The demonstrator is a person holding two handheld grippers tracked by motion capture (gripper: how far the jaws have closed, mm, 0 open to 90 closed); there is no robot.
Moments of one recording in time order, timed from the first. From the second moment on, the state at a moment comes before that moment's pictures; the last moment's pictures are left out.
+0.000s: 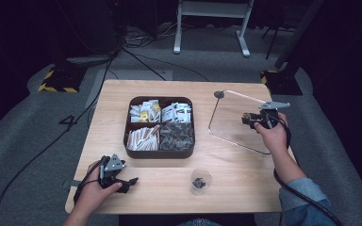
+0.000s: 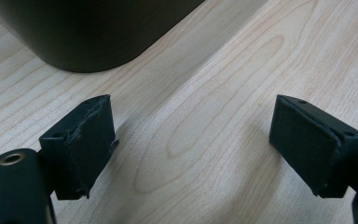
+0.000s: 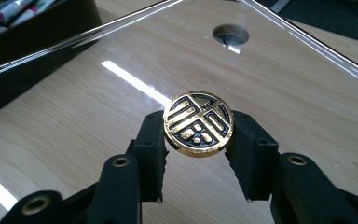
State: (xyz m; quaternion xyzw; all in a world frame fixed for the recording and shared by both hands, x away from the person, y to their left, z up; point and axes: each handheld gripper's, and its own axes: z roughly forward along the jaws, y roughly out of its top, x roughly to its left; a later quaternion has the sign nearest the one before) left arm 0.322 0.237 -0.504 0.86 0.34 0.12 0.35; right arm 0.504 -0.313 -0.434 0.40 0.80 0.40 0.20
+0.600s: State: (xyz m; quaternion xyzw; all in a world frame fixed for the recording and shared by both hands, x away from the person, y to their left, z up) left arm 0.322 0.237 -0.504 0.86 0.34 0.12 0.35; right arm 0.490 -0.281 -0.389 0.34 0.81 0.43 0.21
